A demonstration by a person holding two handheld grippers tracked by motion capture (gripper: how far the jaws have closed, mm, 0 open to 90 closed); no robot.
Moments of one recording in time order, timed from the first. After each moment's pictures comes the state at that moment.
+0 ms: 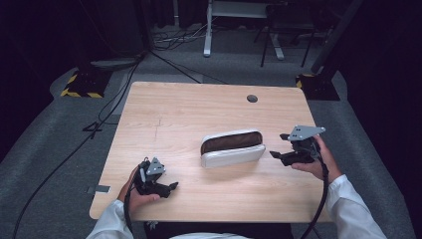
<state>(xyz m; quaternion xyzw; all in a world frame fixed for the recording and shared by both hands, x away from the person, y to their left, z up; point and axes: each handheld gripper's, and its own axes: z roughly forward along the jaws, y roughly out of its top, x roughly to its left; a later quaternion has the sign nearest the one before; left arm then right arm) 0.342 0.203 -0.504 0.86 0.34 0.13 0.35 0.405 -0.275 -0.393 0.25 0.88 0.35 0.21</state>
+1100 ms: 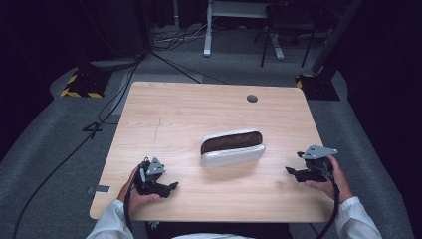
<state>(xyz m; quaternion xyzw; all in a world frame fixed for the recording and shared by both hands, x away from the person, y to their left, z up) 0.342 0.203 -0.505 0.86 0.34 0.13 0.35 0.379 -0.330 -0.452 0.31 0.87 0.31 0.22</state>
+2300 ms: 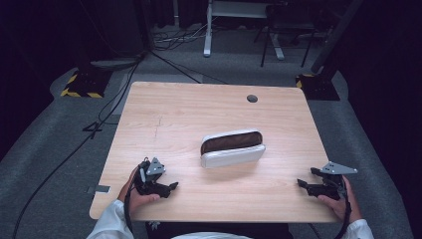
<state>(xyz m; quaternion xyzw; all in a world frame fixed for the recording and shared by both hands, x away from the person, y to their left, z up) 0.342 0.203 -0.505 0.86 0.34 0.13 0.35 0.348 -0.385 -0.504 0.42 0.81 0.36 0.19</state>
